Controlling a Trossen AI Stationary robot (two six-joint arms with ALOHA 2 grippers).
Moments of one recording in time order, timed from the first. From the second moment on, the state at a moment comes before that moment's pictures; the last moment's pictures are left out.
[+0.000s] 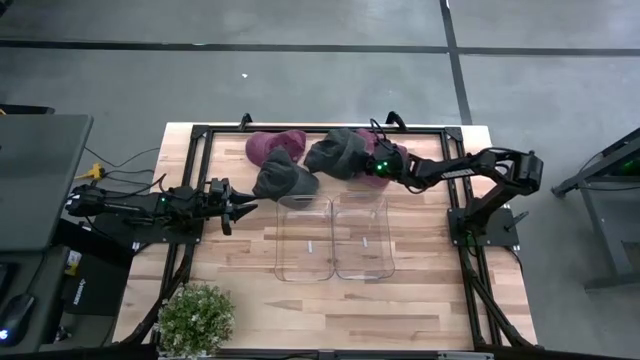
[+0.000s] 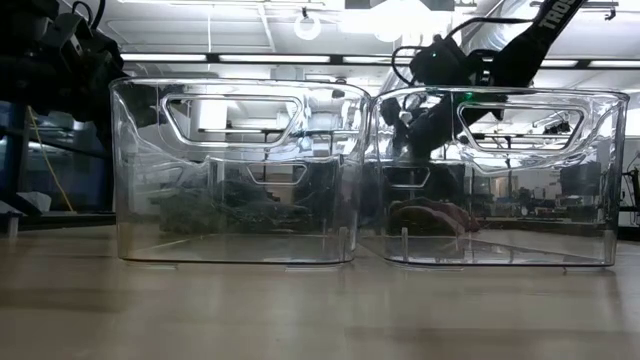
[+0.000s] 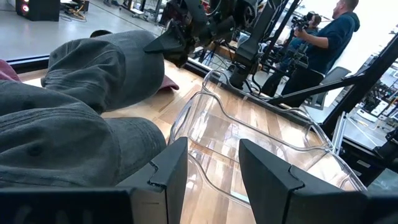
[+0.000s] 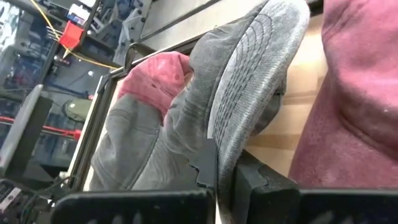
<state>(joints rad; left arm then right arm) -0.09 0.16 0.01 0.05 -0.28 -0.43 -0.40 1.55 0.66 0.38 0.24 1.07</state>
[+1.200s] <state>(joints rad) -0.09 0.15 0.01 0.05 -0.28 -0.43 -0.38 0.99 0.66 0.21 -0.14 0.91</state>
